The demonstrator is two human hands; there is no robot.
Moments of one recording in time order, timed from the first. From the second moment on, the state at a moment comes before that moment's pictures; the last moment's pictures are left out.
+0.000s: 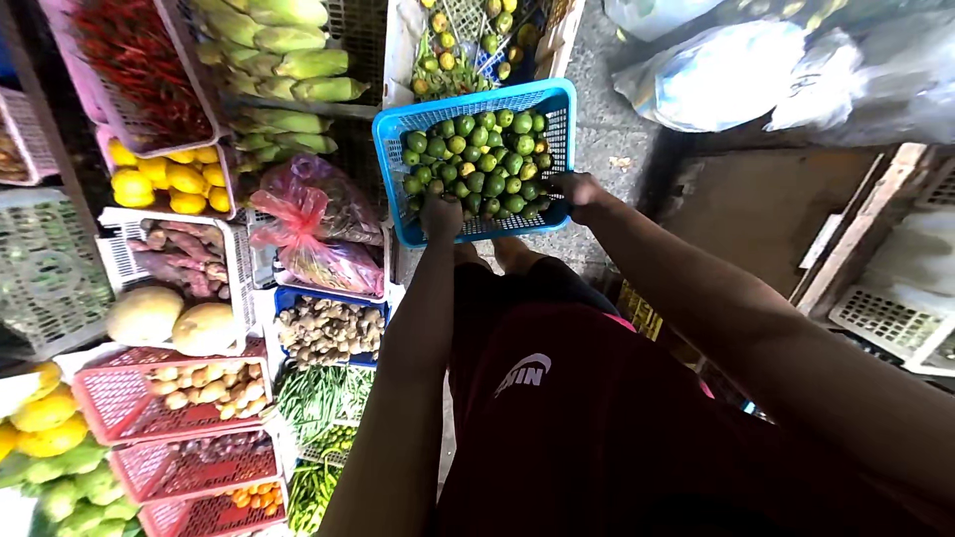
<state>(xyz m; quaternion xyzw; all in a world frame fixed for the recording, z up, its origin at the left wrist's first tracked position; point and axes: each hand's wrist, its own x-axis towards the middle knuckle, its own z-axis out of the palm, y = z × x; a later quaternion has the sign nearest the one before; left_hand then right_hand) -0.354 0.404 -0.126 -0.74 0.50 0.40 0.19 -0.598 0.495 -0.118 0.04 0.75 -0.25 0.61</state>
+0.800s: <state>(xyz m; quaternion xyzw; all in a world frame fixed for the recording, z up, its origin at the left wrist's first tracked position) -0.342 0.329 -0.083 -0.60 0.65 0.41 0.21 -0.609 0.492 -0.120 0.00 0.72 -0.26 0.65</state>
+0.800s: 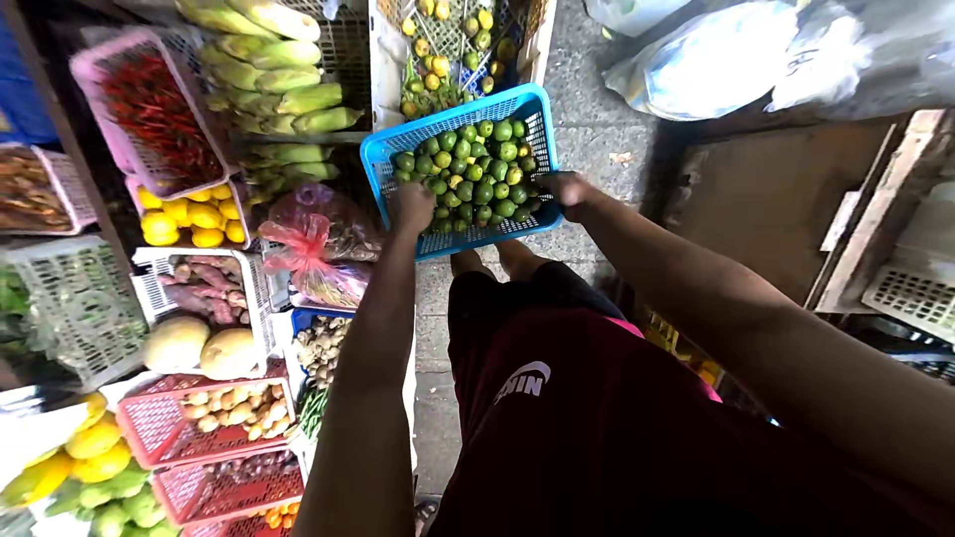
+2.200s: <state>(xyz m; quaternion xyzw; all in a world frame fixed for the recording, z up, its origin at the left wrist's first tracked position) -0.373 0.408 -0.078 -0.33 0.83 0.37 0.25 -0.608 0.487 -0.116 -0.01 0.74 -0.21 0.63</state>
